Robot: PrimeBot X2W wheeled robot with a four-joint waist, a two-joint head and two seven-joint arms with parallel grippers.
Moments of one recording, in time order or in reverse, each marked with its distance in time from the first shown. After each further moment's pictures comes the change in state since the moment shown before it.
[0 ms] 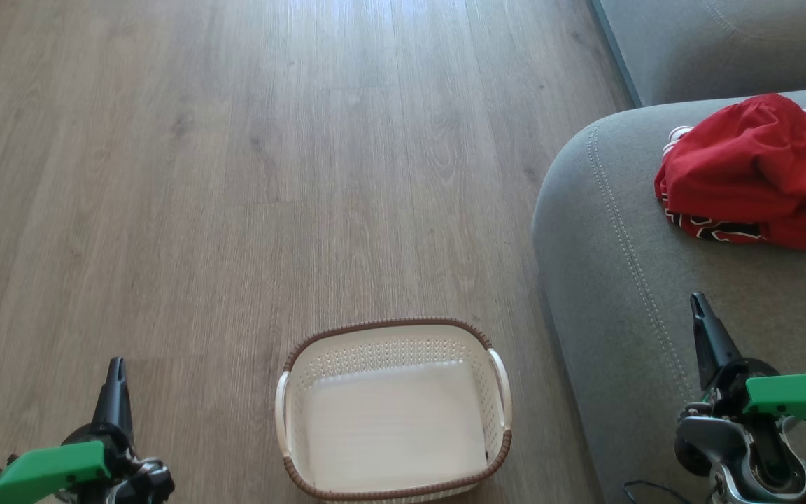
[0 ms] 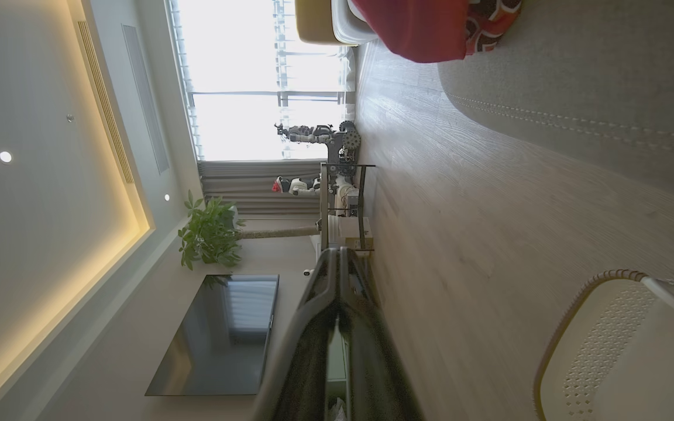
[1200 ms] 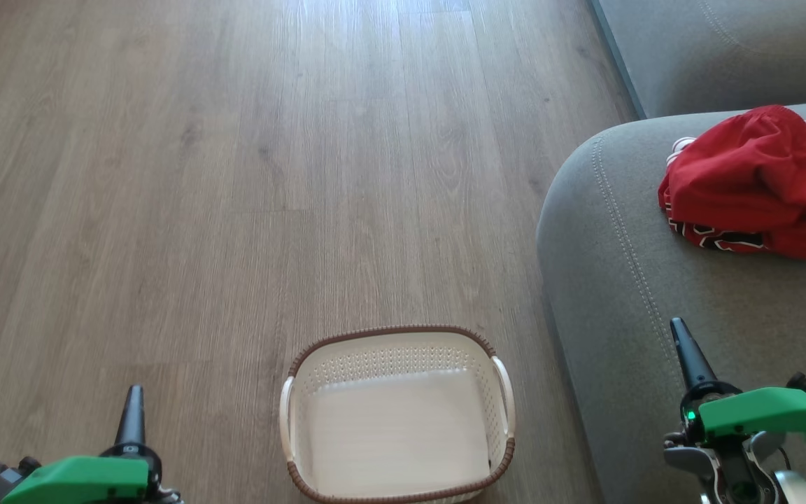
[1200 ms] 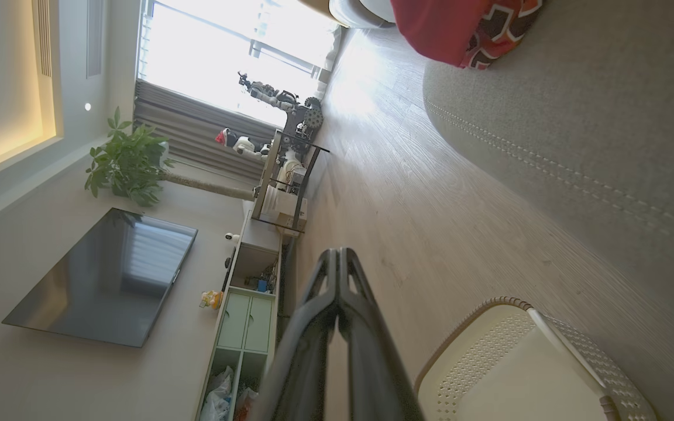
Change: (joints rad) left arm 0.043 0.081 -0.133 0.019 0.264 0.075 -0.086; right arm 0.041 0.012 0.028 0.007 -0.385 0.000 -0.044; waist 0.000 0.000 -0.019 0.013
